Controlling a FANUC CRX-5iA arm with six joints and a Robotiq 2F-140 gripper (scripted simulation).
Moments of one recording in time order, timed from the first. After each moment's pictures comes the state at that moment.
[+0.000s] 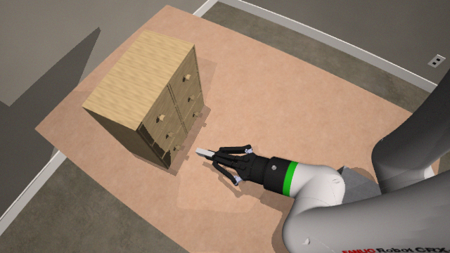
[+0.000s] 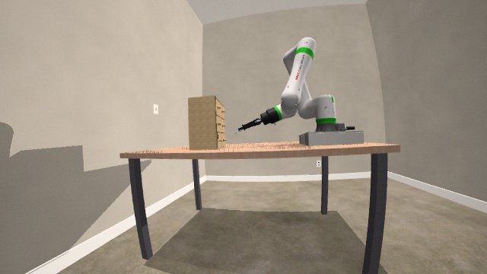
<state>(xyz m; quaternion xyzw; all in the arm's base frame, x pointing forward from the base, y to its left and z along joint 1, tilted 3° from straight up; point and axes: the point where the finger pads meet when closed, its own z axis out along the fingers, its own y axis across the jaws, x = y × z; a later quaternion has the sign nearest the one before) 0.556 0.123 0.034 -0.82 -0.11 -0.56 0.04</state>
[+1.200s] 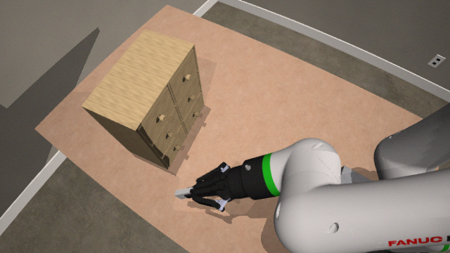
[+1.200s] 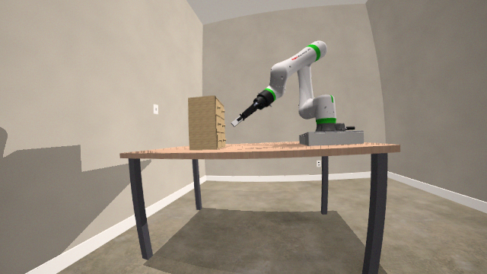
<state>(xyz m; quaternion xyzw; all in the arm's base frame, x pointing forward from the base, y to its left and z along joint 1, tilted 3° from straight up) 0.517 0.256 0.065 -0.88 -0.18 -0.38 0.19</state>
